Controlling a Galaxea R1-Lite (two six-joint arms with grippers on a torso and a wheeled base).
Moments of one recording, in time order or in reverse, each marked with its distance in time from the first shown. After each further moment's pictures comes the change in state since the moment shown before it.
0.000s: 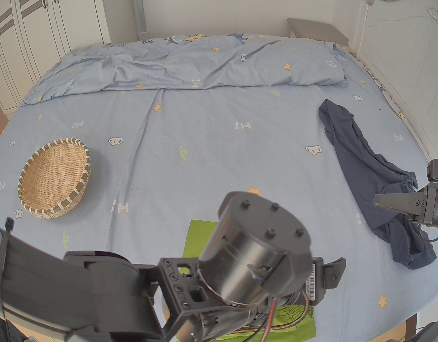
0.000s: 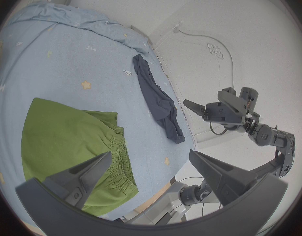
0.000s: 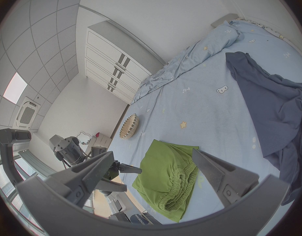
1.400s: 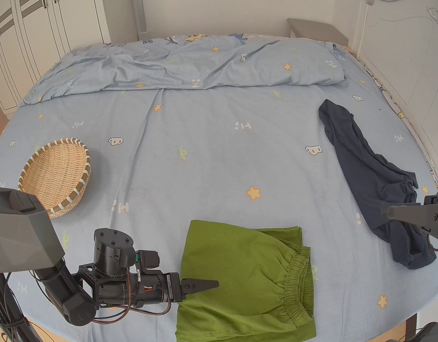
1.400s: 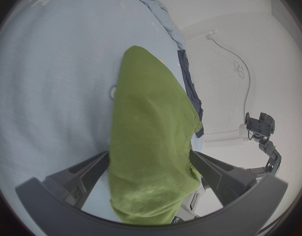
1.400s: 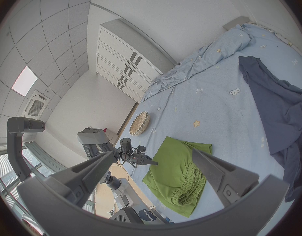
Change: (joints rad) left arm 0.599 0.186 0.732 -0.826 -0.632 0.056; right arm 0.080 -0.130 0.003 0.065 0.003 0.009
